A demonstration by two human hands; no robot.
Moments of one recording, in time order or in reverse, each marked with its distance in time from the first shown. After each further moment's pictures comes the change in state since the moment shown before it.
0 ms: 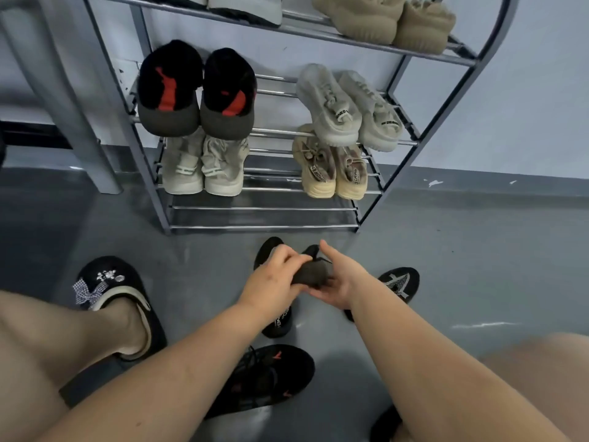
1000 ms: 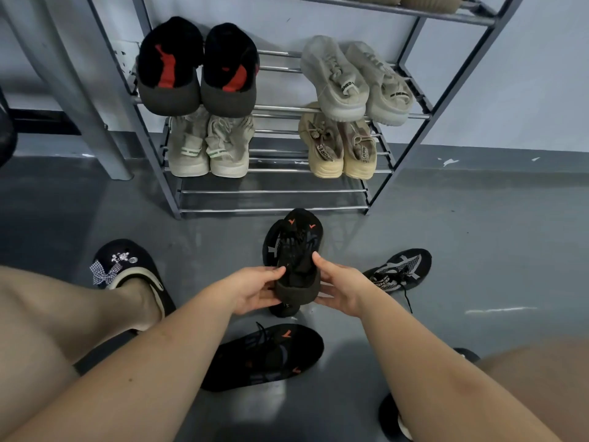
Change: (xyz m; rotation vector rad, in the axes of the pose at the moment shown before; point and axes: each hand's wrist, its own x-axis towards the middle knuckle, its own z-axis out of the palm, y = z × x) left_hand -0.016 -0.040 0.006 -1.225 -0.354 -0.988; right_hand 0.037 0.047 -0.037 -0.290 -0.130 -0.098
